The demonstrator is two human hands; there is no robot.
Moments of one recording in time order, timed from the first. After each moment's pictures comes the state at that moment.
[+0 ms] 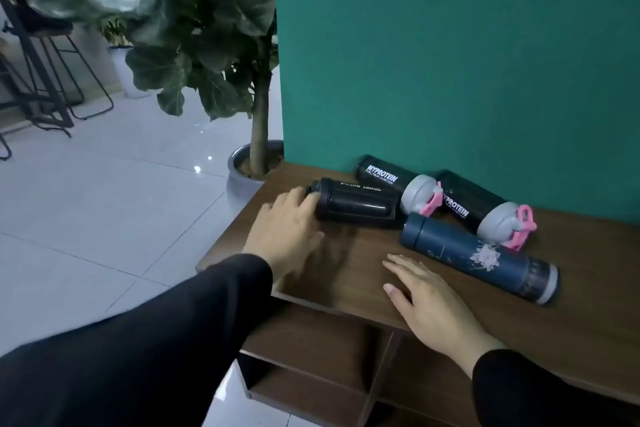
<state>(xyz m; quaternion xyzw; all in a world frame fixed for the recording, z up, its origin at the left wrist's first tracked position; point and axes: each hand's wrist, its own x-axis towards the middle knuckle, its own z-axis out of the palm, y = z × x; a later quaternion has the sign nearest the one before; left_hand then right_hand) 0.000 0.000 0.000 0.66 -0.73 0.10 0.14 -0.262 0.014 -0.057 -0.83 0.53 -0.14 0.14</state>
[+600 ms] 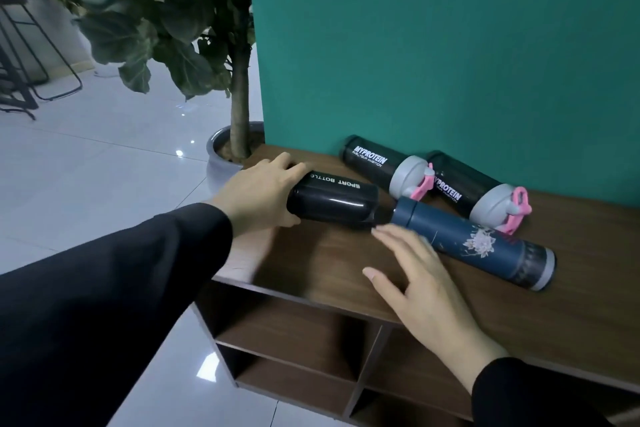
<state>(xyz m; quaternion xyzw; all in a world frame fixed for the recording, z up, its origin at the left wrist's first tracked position) 0.024 -0.050 0.014 0.60 -0.79 0.08 0.08 -0.251 0.020 -0.041 -0.82 0.47 -0.31 0.11</state>
